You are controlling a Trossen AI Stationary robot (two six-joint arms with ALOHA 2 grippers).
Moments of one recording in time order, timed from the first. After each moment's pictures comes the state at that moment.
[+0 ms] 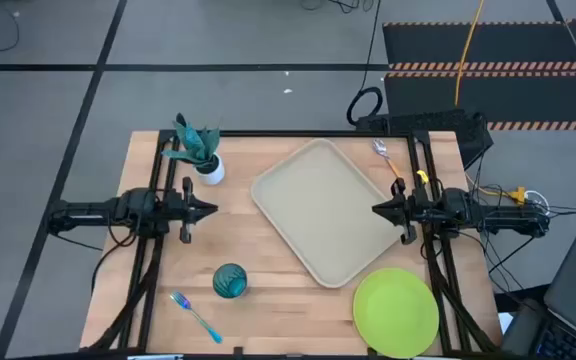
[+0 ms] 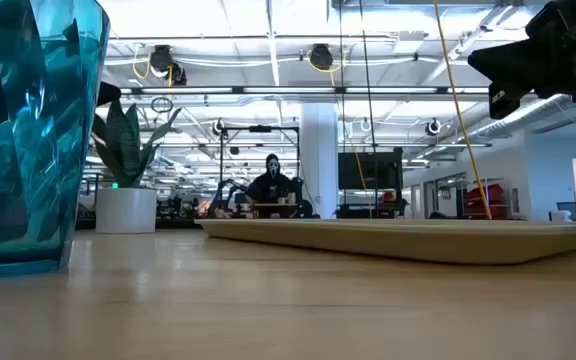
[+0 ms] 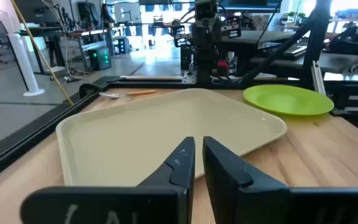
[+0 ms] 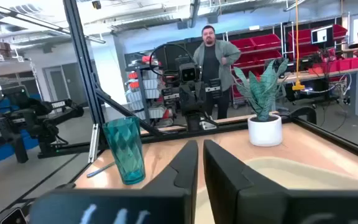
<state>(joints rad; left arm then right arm) 0.00 0.01 0.06 -0.10 -0.06 0.02 -0.01 0.00 0.02 0.14 -0.03 0.17</state>
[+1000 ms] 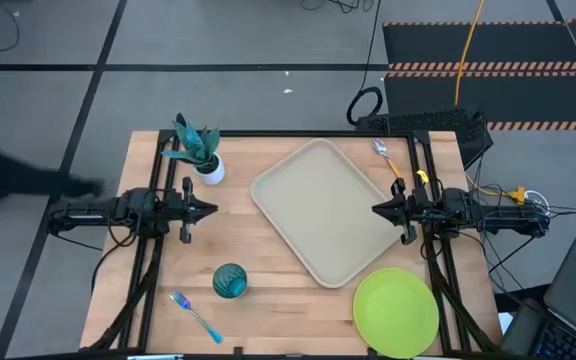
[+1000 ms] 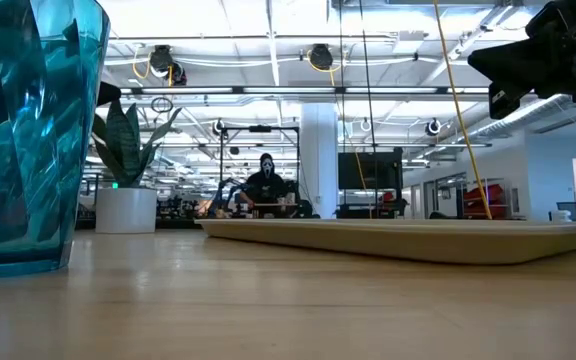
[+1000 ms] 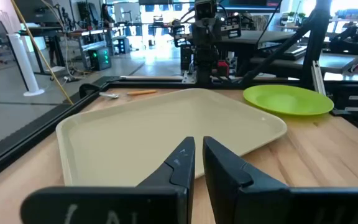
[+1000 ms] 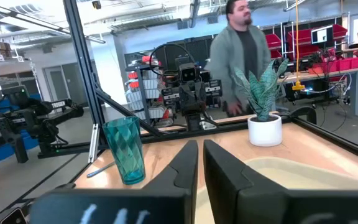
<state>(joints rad) 0.00 0.01 0.06 -0.10 -0.06 0.02 -0.01 0.00 0.02 0.14 -0.03 0.17</state>
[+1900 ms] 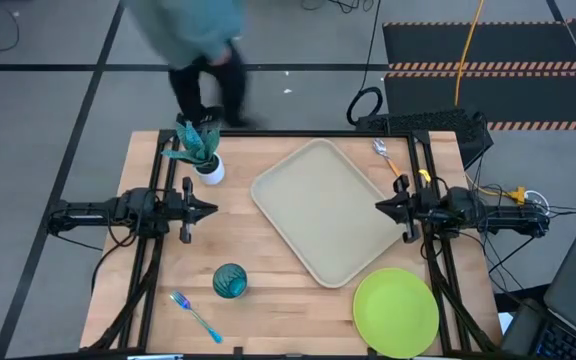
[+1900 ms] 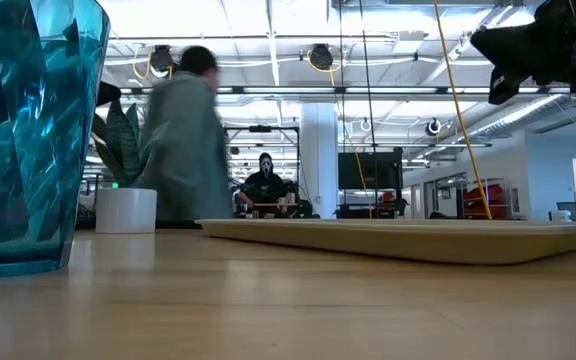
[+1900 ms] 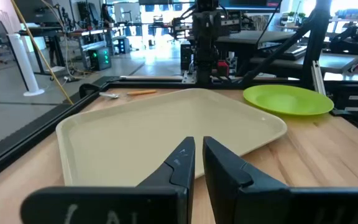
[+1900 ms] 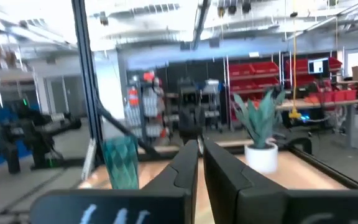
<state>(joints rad) 0.00 0.01 0.06 -0.10 -0.06 0.02 -0.01 0.00 0.02 0.26 -0.03 0.13</state>
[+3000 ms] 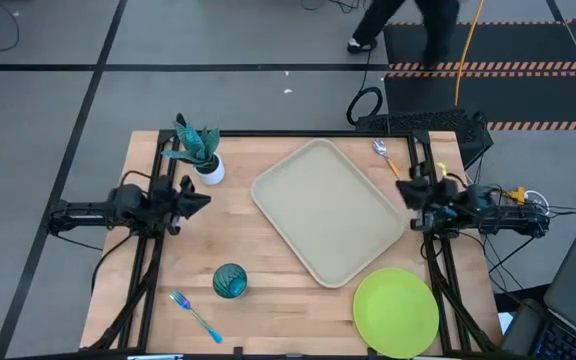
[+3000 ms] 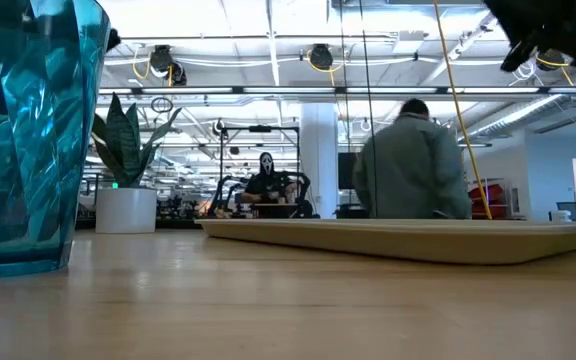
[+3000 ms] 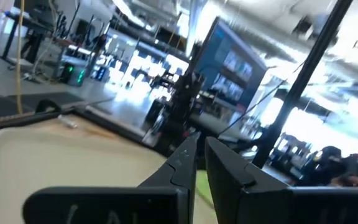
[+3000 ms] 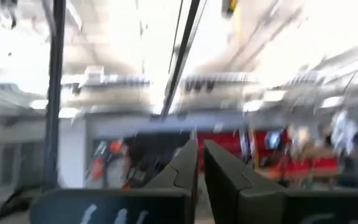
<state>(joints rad) 0.00 0.01 0.06 0.20 -0.05 -0.44 -0.01 0.00 0.02 0.61 0.13 -0.02</state>
